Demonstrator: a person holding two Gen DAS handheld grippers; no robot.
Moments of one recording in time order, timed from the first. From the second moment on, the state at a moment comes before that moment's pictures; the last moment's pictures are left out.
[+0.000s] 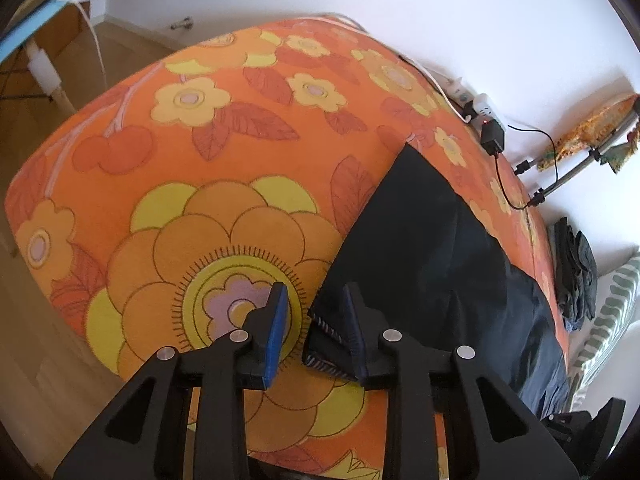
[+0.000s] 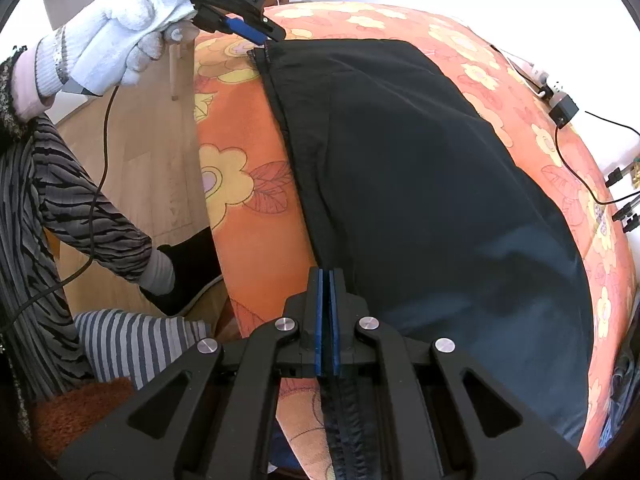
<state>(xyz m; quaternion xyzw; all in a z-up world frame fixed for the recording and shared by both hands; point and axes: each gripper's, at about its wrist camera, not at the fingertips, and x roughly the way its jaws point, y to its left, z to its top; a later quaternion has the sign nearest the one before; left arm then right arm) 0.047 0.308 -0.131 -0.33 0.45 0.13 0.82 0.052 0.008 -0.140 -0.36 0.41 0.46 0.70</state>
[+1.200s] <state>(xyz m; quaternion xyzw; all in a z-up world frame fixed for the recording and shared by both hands) 0.027 0.302 -0.132 -0.37 0.46 0.10 0.80 0.068 0.032 -0.102 -0.26 0.41 0.50 0.72</state>
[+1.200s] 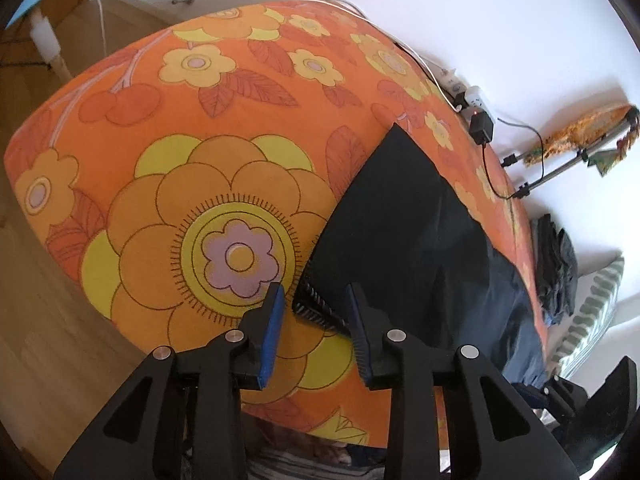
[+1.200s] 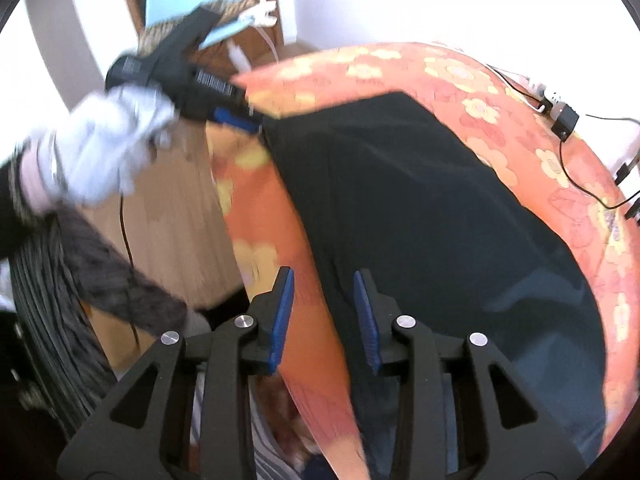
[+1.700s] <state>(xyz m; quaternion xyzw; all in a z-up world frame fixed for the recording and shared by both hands) 0.026 0.305 -0.132 -0.40 0.43 0.09 0.80 0.119 0.101 -0.092 -0.10 0.48 0.47 0.73</state>
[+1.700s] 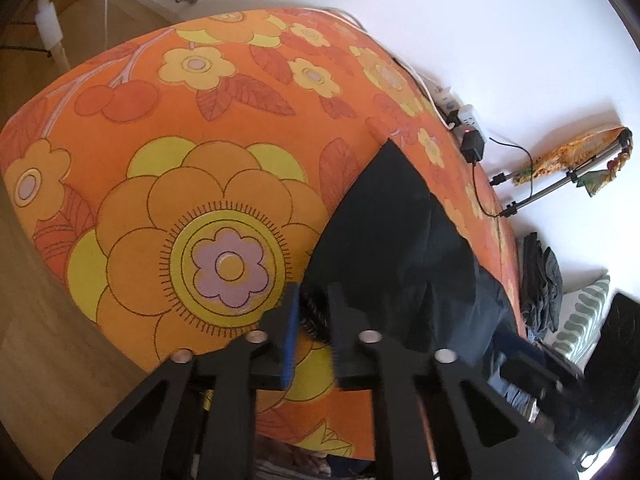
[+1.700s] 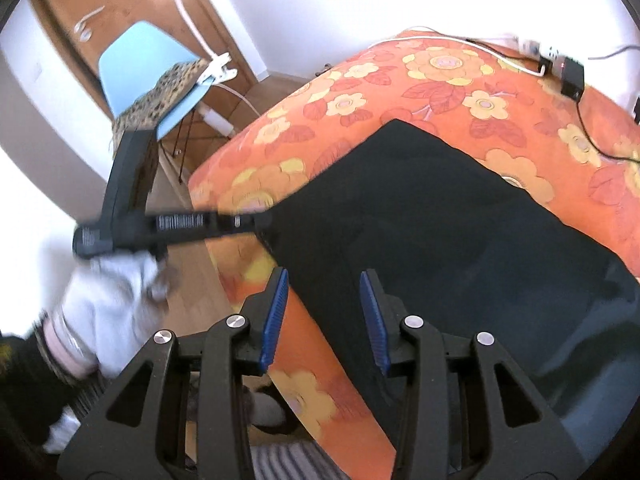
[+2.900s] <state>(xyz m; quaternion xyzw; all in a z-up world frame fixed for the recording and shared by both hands) 0.025 0.271 -0.114 -0.29 0.44 0.08 0.85 0.160 0.251 -0.166 -0.11 0.62 0.39 0.67</state>
